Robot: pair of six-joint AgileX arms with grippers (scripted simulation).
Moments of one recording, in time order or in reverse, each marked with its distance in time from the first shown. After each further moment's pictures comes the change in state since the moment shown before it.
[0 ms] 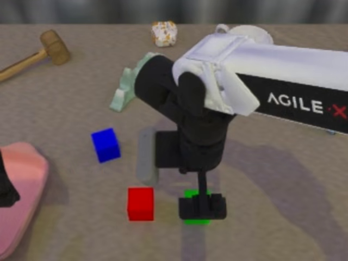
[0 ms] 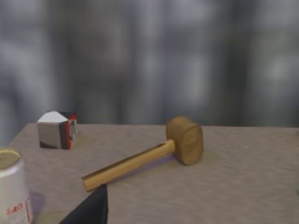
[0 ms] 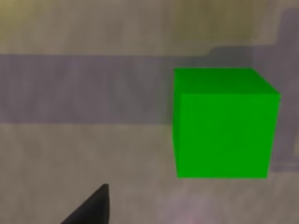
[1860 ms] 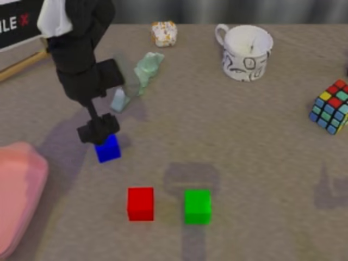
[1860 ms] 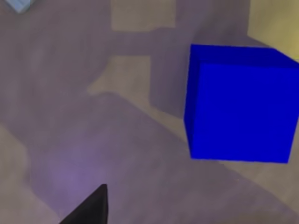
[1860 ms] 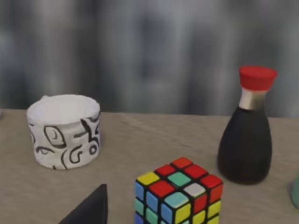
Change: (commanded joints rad) left arm -0.367 2.082 1.643 -1.111 0.003 0.849; right arm -0.830 -2.013 -1.609 1.129 -0.003 0.706
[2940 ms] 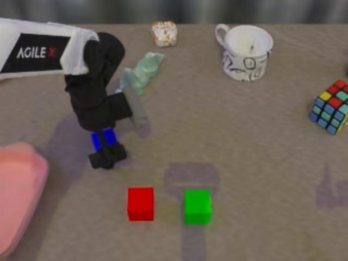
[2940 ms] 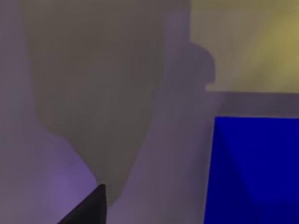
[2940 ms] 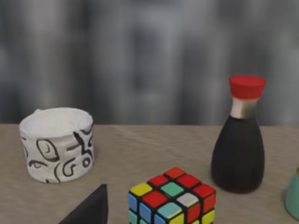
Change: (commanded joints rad) left arm -0.004 0.137 -0.138 0.255 0.000 0.016; right arm -0.010 -0.033 -0.022 0.020 0.005 0.013
